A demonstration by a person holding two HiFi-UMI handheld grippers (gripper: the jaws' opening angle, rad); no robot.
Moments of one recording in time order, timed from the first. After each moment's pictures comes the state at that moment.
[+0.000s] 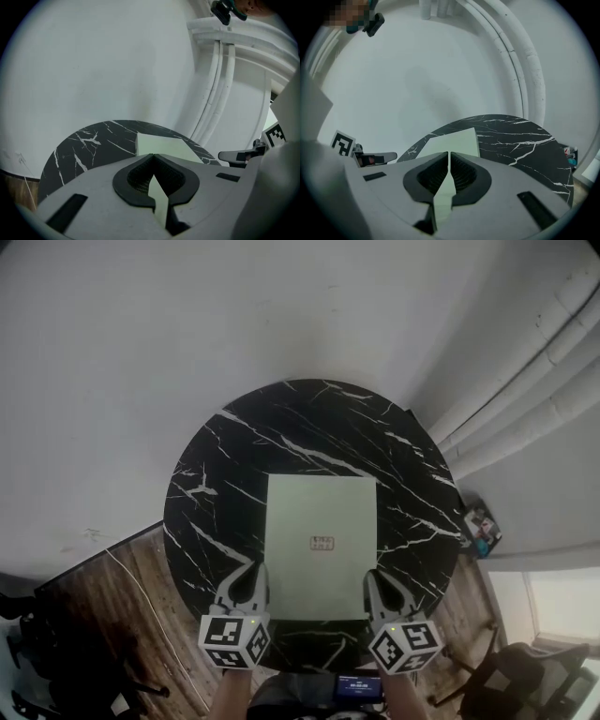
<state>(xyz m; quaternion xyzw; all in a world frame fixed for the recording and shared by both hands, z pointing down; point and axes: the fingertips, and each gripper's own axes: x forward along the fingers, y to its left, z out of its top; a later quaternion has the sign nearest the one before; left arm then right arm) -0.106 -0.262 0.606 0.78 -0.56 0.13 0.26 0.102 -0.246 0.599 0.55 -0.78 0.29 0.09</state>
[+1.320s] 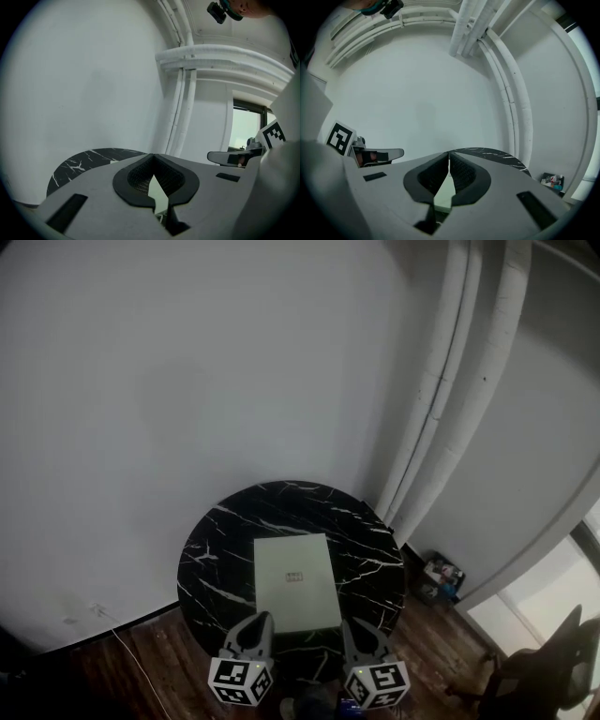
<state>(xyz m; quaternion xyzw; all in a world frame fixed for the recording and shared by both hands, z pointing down) -0.064 -0.138 0.460 0.86 -0.49 0.04 0.14 0.094 -0.104 0.454 0.60 -0.79 0.13 0.03</state>
